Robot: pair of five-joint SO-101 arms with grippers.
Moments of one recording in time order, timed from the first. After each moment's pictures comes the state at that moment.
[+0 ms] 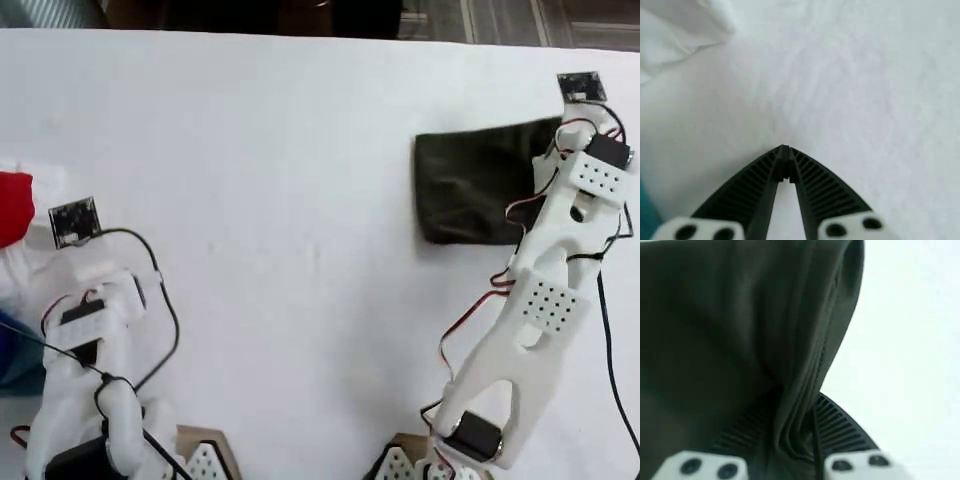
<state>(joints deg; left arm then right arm) -31.2 -29.0 73.4 23.9 -0.4 24.7 61.8 -69.5 78.4 30.3</state>
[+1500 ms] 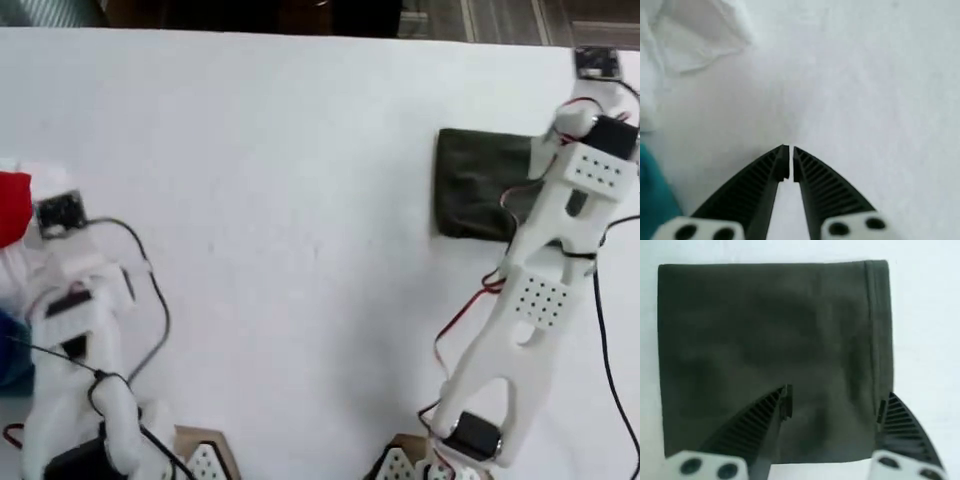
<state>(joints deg) -34.3 -29.0 64.9 33.5 -0.4 21.3 61.8 -87.1 100.0 19.1</state>
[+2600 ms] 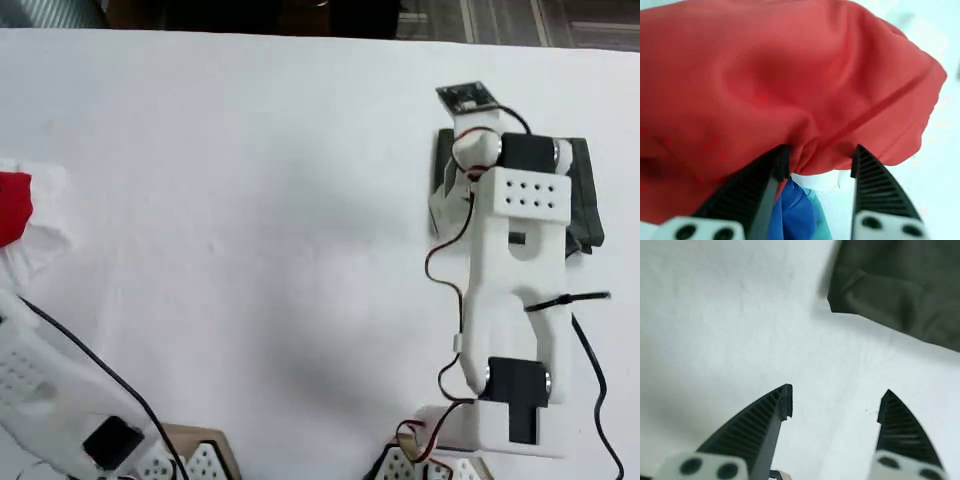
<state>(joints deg) -56.4 28.7 -42.5 91.2 -13.2 2.3 -3.4 -0.8 96.4 20.5</state>
